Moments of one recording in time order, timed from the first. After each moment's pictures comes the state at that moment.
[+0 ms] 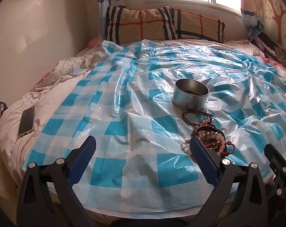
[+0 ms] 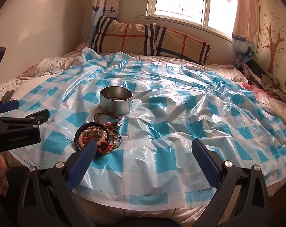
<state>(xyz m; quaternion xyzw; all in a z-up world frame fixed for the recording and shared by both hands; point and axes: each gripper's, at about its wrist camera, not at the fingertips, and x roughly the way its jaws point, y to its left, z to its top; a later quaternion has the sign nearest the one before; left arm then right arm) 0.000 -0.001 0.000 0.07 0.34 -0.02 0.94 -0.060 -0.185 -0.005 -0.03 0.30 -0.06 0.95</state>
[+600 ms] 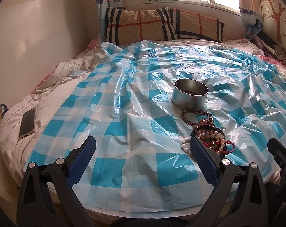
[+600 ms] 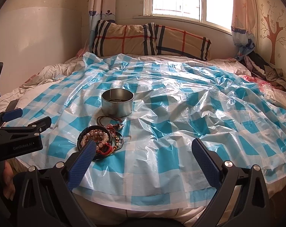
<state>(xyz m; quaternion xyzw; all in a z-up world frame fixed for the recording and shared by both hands) 0.005 -0.014 0.005 0.06 0.35 -0.02 0.94 -0.061 -0.201 -0.004 0.02 0.30 -0.04 0.95</state>
